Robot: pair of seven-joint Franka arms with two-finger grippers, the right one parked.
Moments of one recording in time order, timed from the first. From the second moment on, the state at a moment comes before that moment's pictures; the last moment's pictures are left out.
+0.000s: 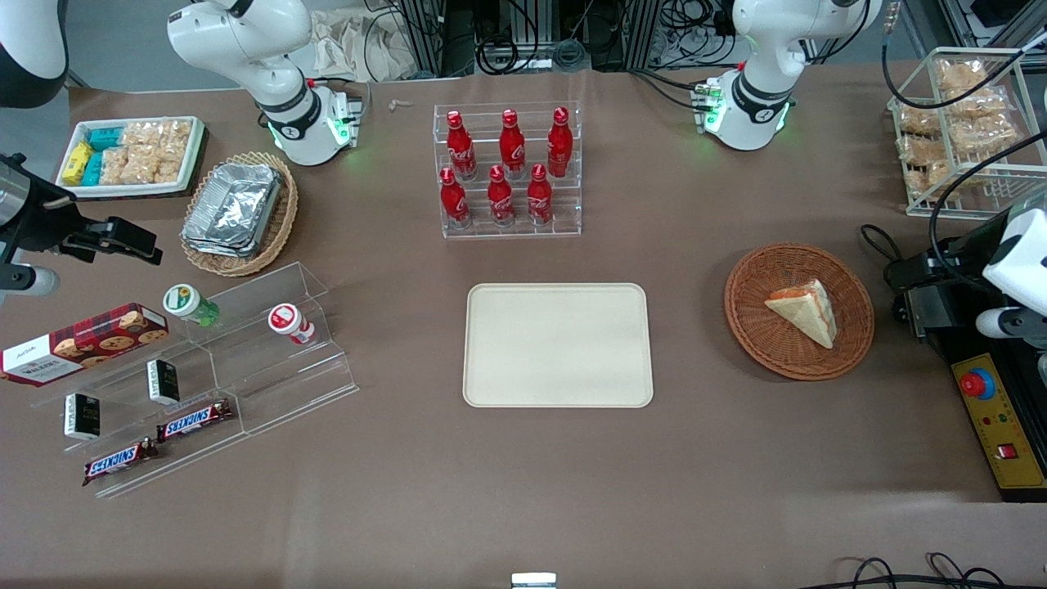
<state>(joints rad) 0.00 0.23 -0.03 -1.34 0.04 1.48 -0.06</state>
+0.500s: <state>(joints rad) 0.00 0.23 -0.03 -1.34 0.04 1.49 -0.06</state>
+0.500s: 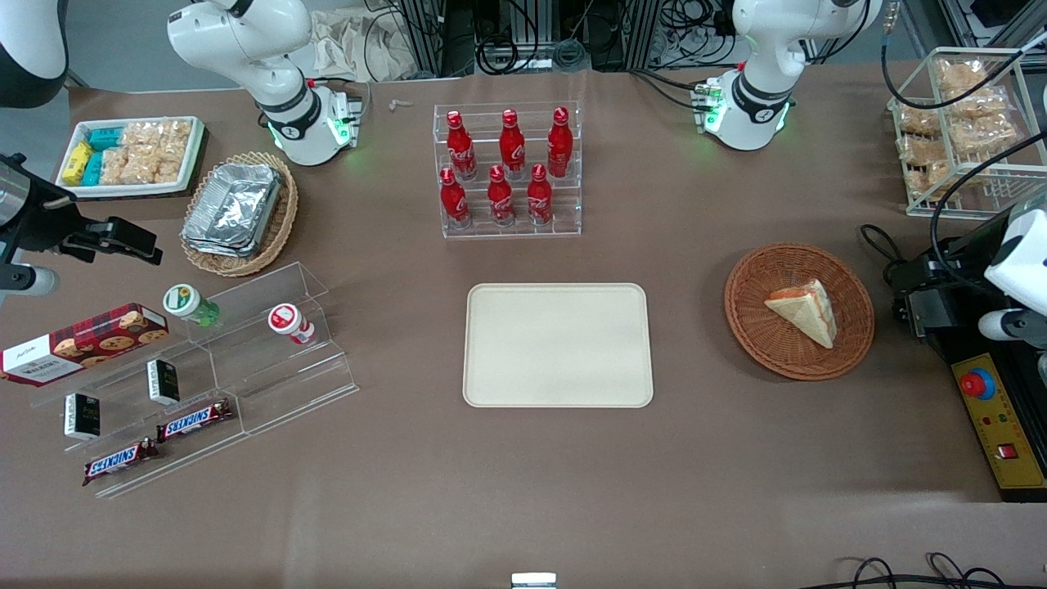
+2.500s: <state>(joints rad) 0.00 0.15 0.05 -2.21 0.04 2.16 -0.53</state>
